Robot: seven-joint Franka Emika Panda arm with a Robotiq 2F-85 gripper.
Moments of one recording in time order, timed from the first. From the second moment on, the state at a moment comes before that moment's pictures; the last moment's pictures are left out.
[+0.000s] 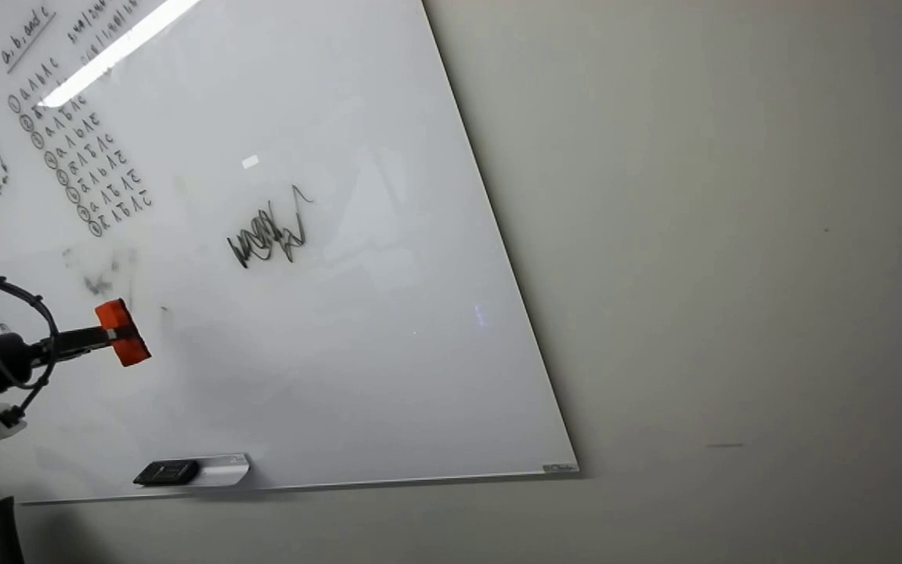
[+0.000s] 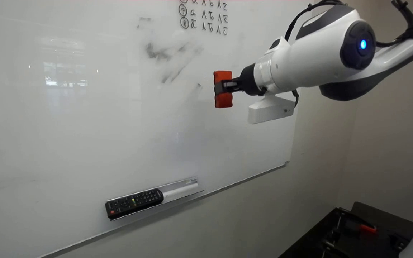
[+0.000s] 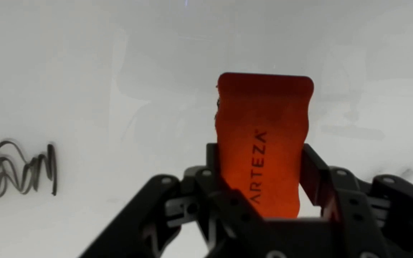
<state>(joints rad) 0.34 -0.38 0.24 -2.52 -1.70 2.35 2.03</state>
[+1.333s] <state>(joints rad) 0.11 -0.80 0.00 -2.59 -1.08 2.50 1.01</state>
